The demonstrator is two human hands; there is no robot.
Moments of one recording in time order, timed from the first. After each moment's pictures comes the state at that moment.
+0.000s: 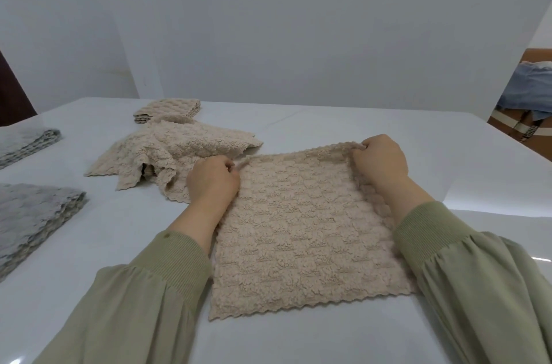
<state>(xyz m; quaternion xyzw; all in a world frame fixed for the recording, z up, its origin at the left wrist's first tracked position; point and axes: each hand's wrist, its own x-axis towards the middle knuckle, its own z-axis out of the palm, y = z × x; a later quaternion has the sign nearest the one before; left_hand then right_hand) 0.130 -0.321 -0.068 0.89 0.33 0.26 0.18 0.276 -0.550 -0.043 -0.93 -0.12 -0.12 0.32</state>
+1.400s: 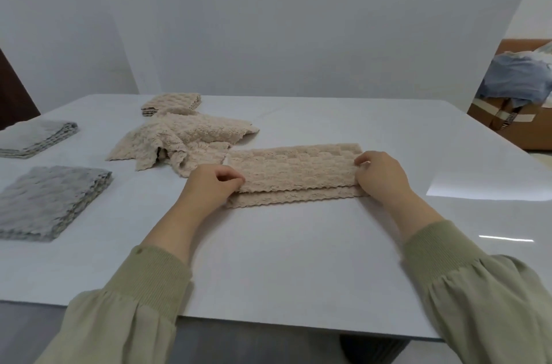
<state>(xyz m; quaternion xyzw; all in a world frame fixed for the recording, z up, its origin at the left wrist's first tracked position) 0.033 -0.360 -0.051 0.85 0.22 0.20 0.44 0.192 -0.607 -0.054 -0.94 -0.12 -0.06 0.32</state>
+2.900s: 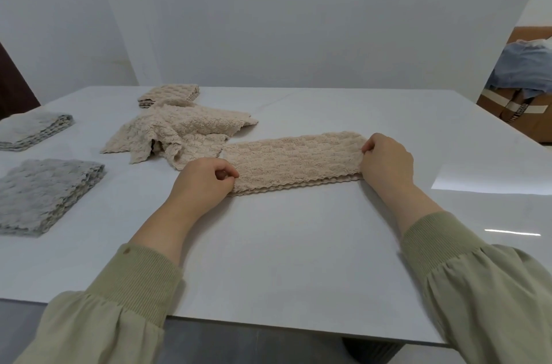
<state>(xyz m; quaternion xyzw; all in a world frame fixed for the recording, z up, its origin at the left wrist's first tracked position) 0.034 -0.361 -0.054 0.91 0.22 0.20 0.29 0.213 -0.603 -0.065 -0.94 -0.13 -0.17 0.27</state>
